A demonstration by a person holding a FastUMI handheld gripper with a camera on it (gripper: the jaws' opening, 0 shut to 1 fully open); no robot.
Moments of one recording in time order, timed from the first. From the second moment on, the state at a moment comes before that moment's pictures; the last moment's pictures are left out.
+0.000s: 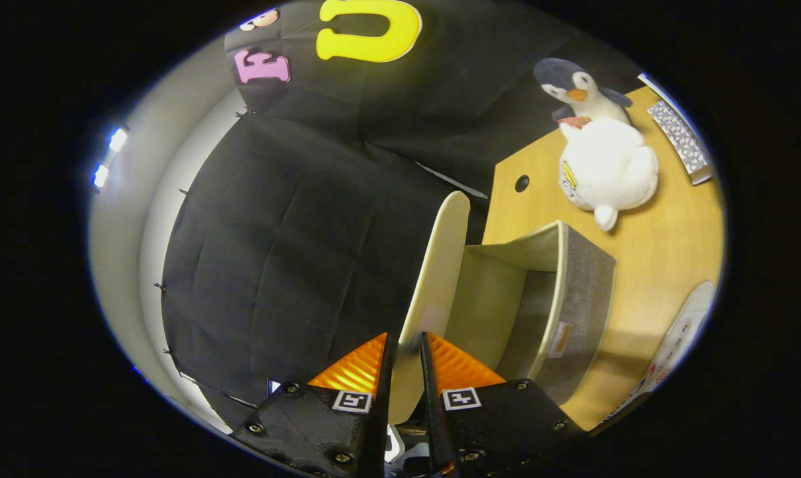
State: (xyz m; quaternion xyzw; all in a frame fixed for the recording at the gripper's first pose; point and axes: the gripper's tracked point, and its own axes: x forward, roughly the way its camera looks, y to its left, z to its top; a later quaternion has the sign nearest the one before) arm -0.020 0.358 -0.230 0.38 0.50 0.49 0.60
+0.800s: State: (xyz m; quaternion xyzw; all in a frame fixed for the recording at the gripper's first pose) arm -0.045 0.570 -0.187 0.29 0.51 0.57 0.57
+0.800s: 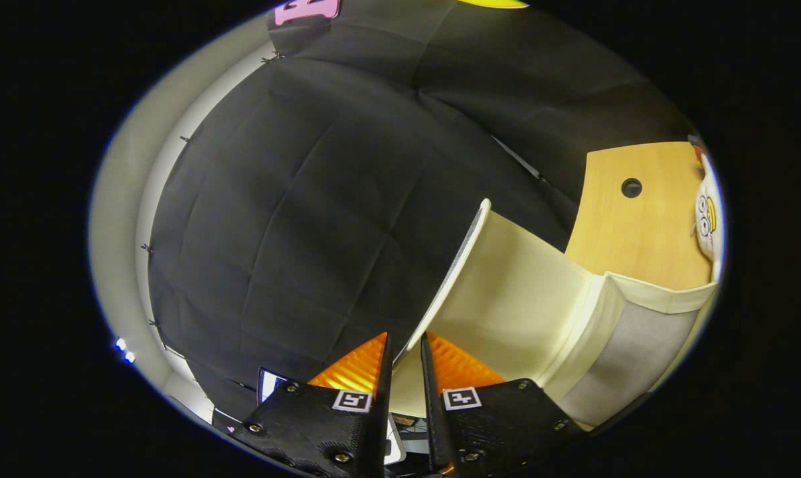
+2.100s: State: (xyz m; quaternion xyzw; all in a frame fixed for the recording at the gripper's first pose) arm 0.012 0.381 -0.263 0.17 0.53 0.41 0.72
